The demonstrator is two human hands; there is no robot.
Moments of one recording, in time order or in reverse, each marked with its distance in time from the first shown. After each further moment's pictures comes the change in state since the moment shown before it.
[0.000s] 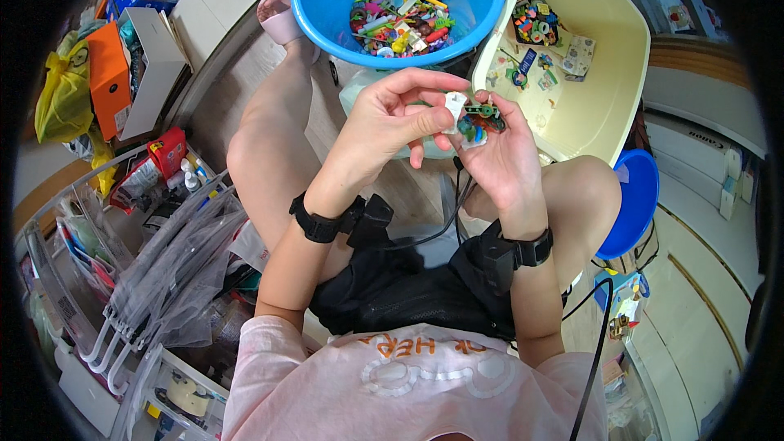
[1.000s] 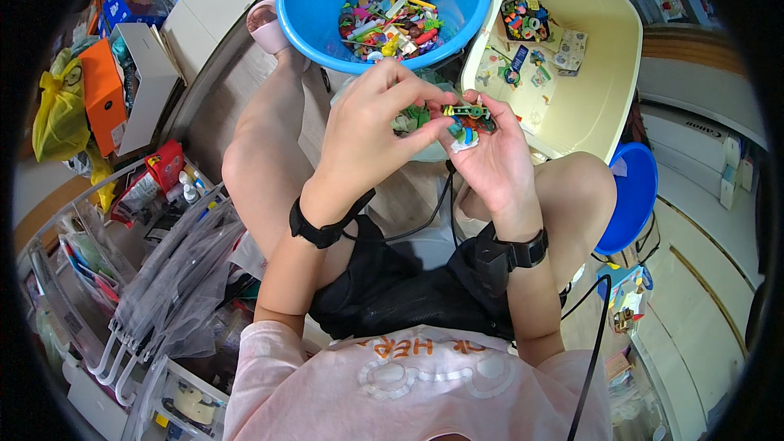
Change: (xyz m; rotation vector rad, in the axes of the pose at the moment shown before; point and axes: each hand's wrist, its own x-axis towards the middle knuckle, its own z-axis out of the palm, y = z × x) left_hand 0.016 -0.003 0.007 1.057 0.186 0.562; right_hand 0.003 -0.002 -0.001 0.024 -0.010 -0.044
